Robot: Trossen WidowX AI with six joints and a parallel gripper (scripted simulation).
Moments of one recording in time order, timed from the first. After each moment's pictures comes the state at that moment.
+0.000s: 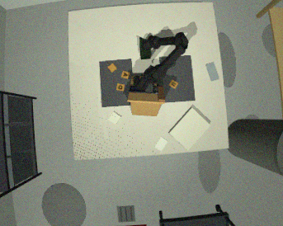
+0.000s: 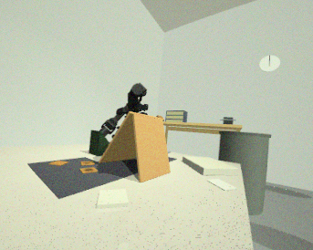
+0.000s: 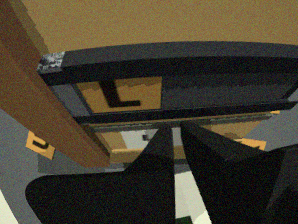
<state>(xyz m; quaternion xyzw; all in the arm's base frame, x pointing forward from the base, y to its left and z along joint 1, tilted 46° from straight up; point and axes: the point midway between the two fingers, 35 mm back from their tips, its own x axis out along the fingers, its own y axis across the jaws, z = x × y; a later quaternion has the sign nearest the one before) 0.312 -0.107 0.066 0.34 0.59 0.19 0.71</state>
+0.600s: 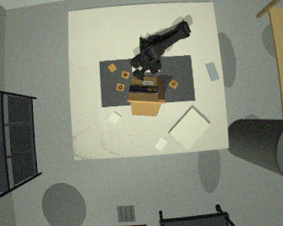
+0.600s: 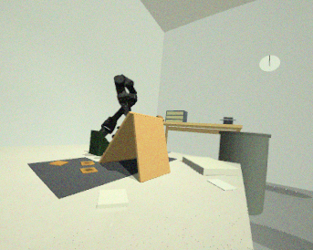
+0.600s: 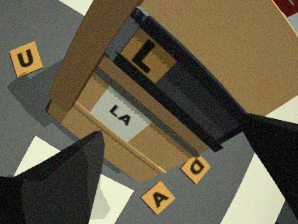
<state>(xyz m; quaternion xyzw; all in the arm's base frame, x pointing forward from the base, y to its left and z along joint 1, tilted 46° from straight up) 0.251 -0.151 0.109 0.05 0.37 0.32 0.87</state>
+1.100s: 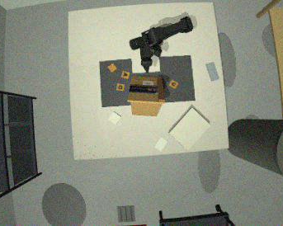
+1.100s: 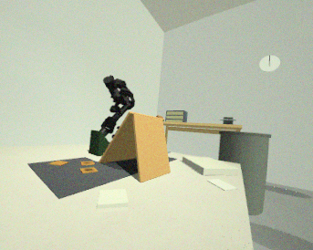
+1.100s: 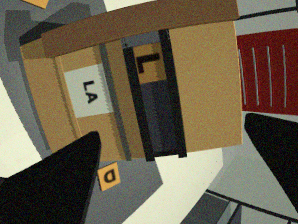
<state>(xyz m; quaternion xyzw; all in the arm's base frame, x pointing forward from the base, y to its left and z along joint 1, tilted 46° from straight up) 0.201 -0.162 0.134 -0.27 0.19 0.32 0.89</state>
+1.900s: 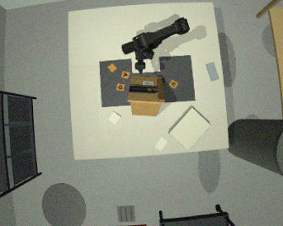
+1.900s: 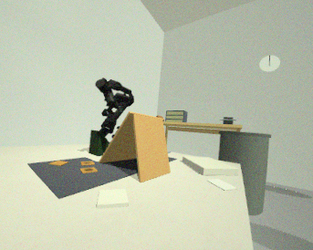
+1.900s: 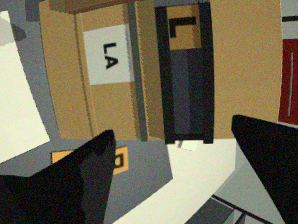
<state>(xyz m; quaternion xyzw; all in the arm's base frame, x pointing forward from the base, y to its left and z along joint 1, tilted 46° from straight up) 0.195 -0.163 0.076 -0.30 0.19 0.37 0.86</state>
